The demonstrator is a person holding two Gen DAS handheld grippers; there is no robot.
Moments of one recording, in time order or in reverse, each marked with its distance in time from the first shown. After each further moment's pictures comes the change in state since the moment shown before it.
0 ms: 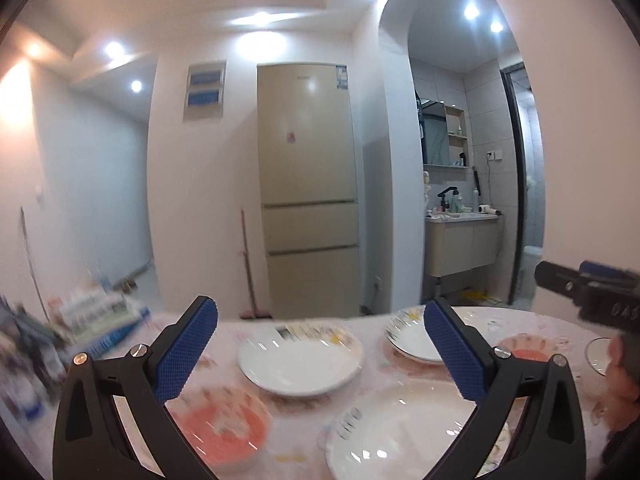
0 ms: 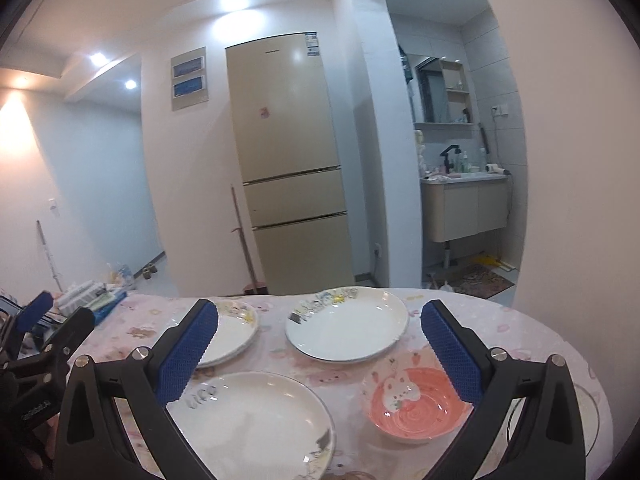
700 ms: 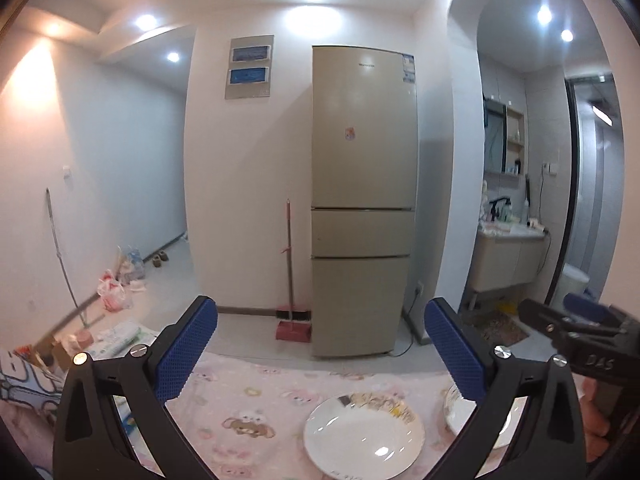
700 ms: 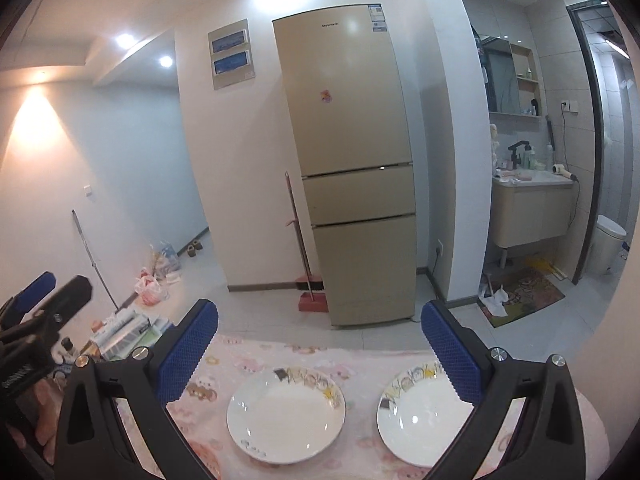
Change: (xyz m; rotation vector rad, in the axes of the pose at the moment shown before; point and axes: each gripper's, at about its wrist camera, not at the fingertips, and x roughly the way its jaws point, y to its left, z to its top) left arm 0.110 0.102 0.135 -0.149 0.128 0.109; right arm 0.141 0.098 0.151 -0.041 0.114 0.154
